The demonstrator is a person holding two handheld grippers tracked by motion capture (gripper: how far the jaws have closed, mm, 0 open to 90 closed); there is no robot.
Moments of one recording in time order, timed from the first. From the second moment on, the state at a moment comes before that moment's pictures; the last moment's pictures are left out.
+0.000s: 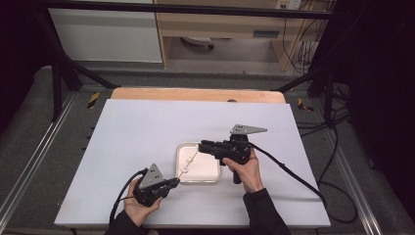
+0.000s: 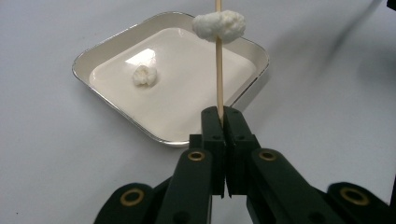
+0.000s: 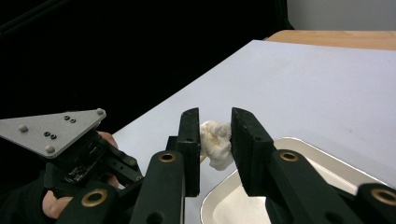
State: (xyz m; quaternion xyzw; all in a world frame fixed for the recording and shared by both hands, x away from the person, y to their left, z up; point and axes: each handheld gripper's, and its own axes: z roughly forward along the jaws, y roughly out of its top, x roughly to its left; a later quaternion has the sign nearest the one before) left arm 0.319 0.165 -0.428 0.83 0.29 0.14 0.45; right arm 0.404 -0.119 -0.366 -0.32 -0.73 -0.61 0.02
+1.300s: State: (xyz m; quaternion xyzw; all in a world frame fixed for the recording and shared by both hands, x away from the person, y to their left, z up) left arm 0.317 0.164 -0.433 0.82 0.30 0.13 0.47; right arm 0.390 -0.102 -0.385 -0.31 -0.72 -0.62 0.04
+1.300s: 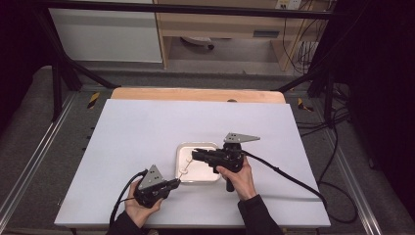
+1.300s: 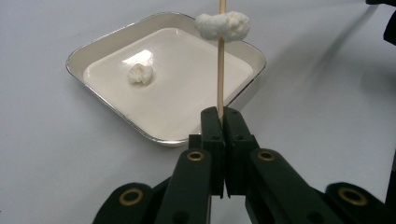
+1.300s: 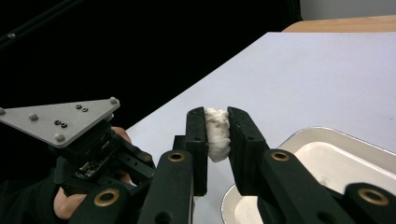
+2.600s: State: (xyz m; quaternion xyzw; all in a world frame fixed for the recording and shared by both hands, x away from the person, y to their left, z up) left arm 0.316 0.159 -0.436 0.82 0.30 0.12 0.46; right arm 0.380 -0.099 -0.398 -0.31 -0.72 -0.62 0.04
